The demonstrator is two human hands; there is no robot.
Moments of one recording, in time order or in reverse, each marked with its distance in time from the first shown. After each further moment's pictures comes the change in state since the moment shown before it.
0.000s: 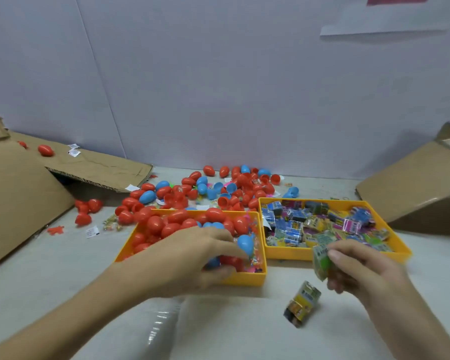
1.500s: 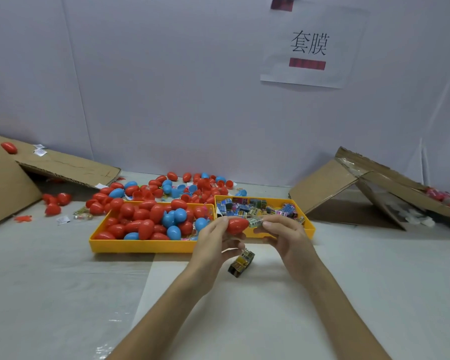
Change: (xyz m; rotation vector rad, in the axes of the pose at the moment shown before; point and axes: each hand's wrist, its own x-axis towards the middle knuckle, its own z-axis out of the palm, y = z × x) left_hand 0.043 0.123 0.060 -1.676 0.529 -0.534; right_hand -0.008 -0.009 -0.003 0.171 -0.059 -0.037
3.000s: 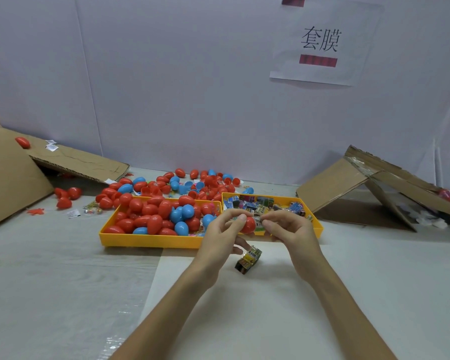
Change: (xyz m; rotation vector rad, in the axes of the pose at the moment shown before) left_hand 0.002 0.000 -0.006 0.212 -0.059 0.155; right_hand -0.002 0.003 0.007 -0.277 0.028 -0.182
